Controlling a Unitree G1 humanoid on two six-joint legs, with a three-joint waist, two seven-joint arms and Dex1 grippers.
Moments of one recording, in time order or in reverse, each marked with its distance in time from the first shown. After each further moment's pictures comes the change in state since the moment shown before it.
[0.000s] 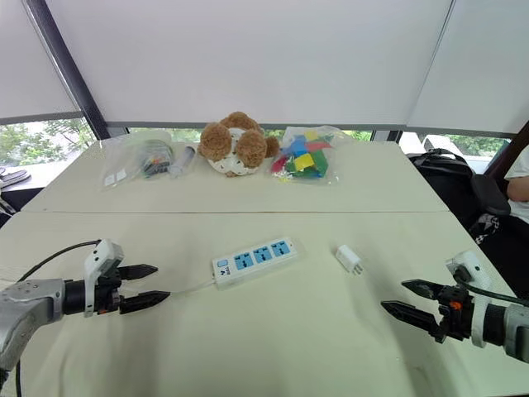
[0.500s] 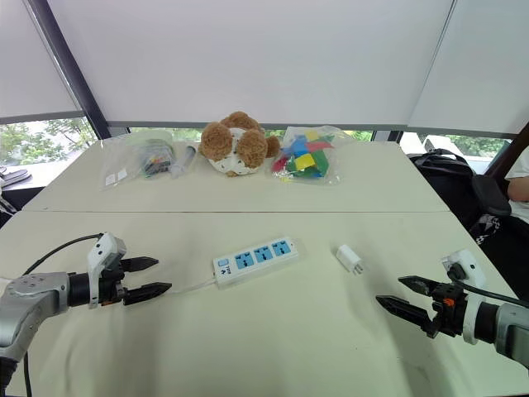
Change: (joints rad) left arm -0.045 -0.018 -0.017 0.064 0.044 -0.048 0.003; right arm -0.022 0.037 0.001 -0.036 0.002 0.022 -0.056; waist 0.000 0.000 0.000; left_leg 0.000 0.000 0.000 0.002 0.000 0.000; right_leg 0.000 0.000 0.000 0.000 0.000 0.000
